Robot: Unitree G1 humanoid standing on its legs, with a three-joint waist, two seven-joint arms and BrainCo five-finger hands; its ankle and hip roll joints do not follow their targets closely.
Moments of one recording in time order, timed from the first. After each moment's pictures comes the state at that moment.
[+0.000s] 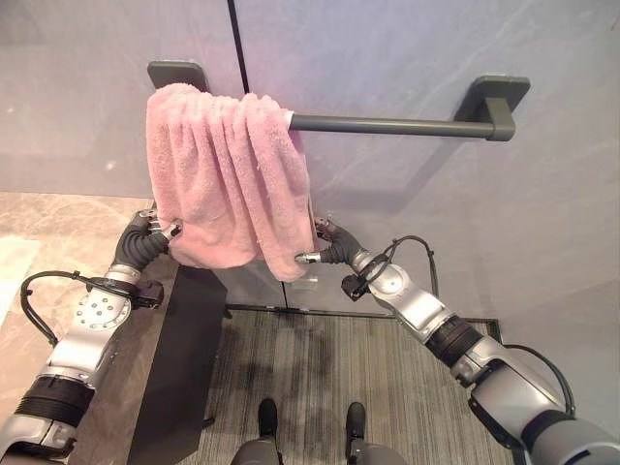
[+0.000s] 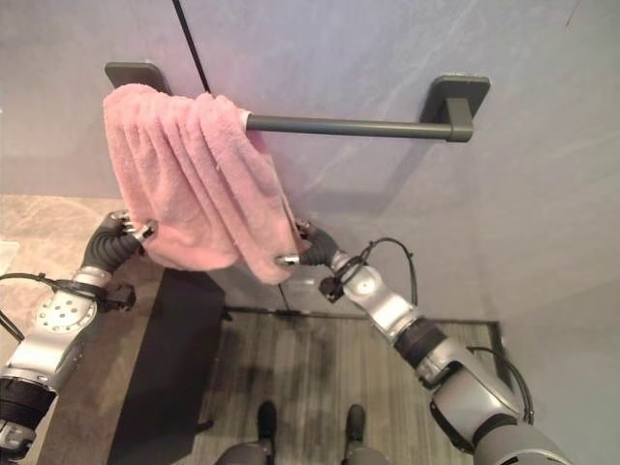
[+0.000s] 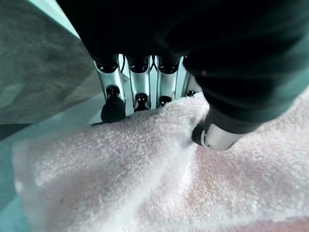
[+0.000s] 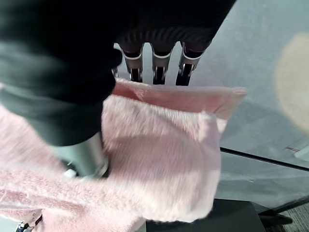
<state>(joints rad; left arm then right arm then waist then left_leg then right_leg) -0.24 0.84 -0.16 0.23 -0.47 -0.20 0.10 -0.72 -0.35 0.69 0.45 0.26 -0.04 -0.04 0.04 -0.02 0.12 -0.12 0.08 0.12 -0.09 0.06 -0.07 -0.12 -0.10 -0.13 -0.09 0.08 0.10</state>
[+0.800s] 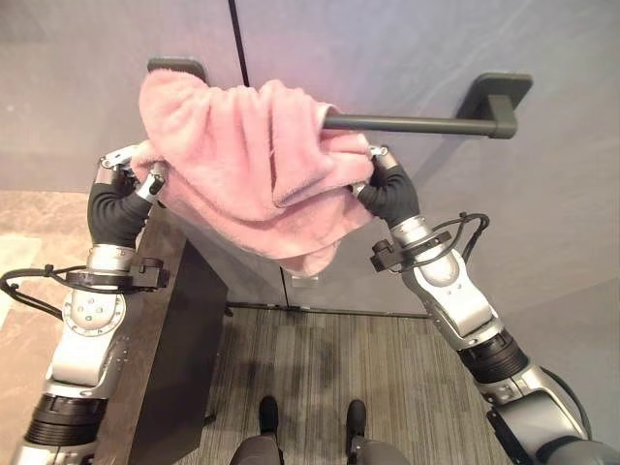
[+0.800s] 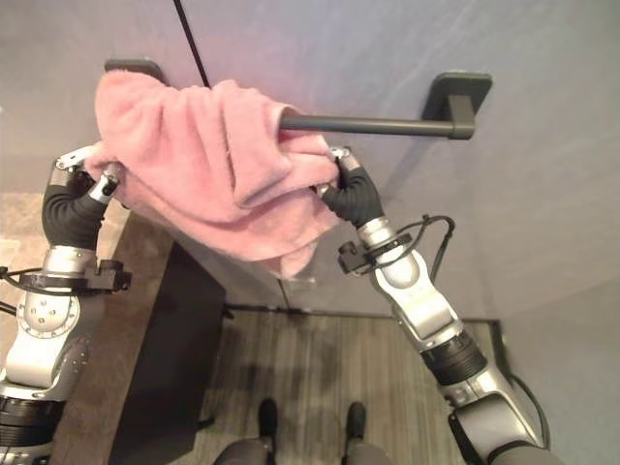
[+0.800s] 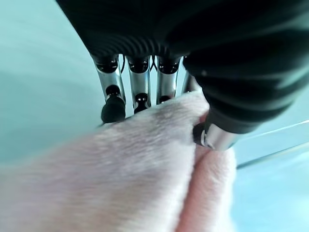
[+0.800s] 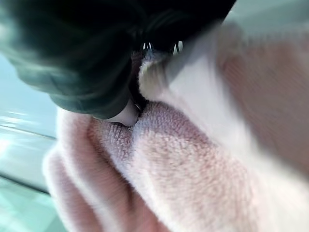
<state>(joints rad) -0.15 0.65 0.06 -0.23 -0.47 -0.28 0.14 -0.55 -0.41 0.37 -0.11 0.30 -0.16 -0.09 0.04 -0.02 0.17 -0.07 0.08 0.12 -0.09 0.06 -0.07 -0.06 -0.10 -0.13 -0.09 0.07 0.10</state>
